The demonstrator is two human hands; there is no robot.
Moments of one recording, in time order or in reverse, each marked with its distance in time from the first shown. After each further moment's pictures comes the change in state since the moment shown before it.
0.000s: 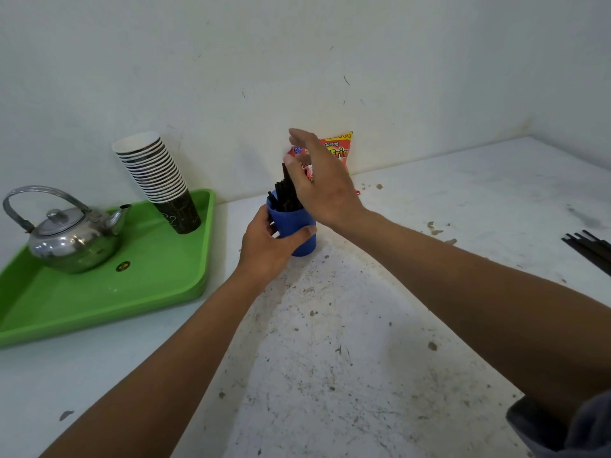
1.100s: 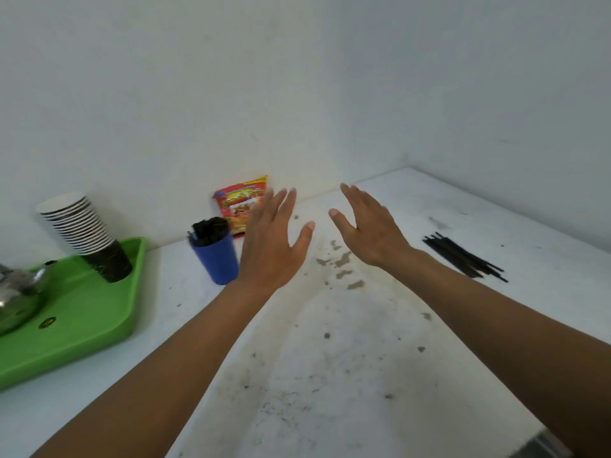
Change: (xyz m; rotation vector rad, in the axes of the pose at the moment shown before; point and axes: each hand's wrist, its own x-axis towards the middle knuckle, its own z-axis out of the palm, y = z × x) left_hand -0.049 0.103 0.104 0.594 -0.042 0.658; right_hand -0.102 0.041 -0.195 -0.535 -0.059 0.331
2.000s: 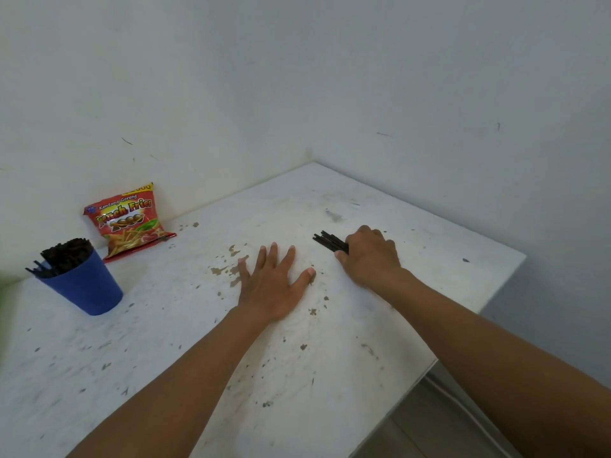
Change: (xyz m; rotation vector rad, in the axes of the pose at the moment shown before) left_hand -0.024 0.098 0.149 0.195 -0.692 -0.092; right_hand -0.070 0.143 -0.065 -0.447 -0.089 0.408
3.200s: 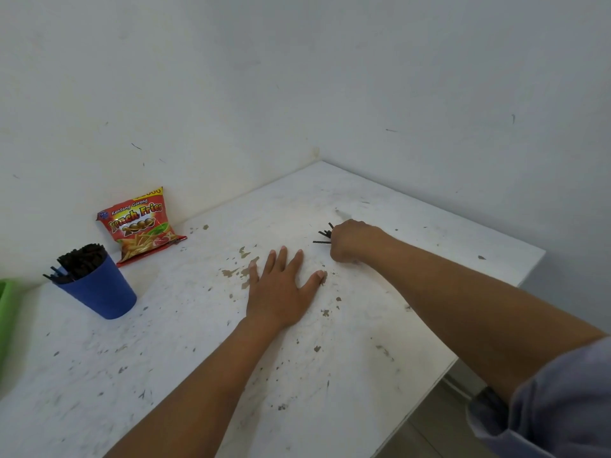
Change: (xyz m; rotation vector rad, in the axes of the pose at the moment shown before) left_hand -0.008 -0.005 0.003 -0.049 0.072 0.019; right_hand 0.044 -0.046 -0.016 -0.284 -0.322 -0.136
